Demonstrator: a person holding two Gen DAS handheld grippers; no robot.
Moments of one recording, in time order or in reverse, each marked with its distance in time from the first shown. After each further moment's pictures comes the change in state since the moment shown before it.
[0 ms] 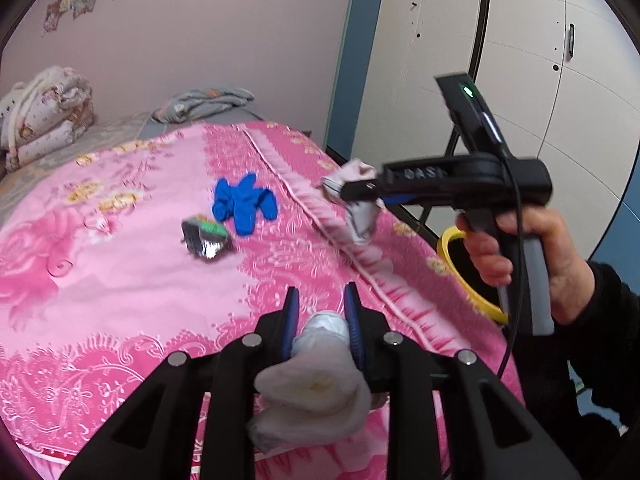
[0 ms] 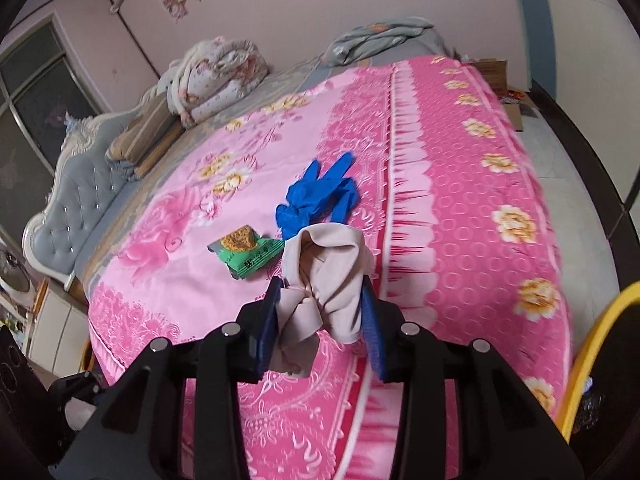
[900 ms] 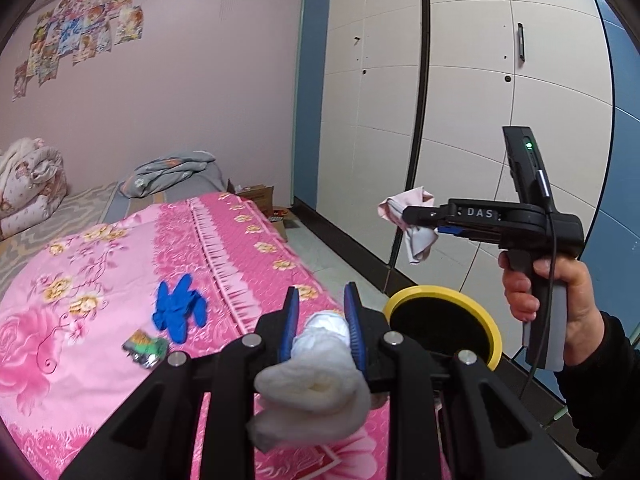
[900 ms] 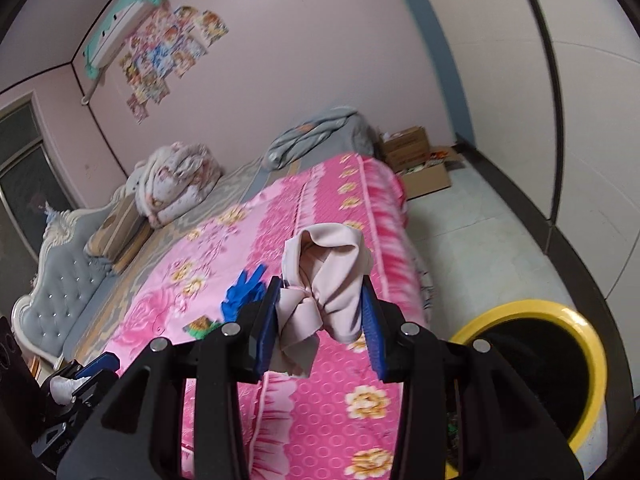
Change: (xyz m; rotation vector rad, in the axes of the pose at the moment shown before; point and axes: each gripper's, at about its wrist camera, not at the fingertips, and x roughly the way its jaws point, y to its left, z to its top) left arm -0.005 -0.115 0.086 0.137 -0.145 -0.059; right arm -0.197 -0.102 0.003 0.146 -0.332 -0.132
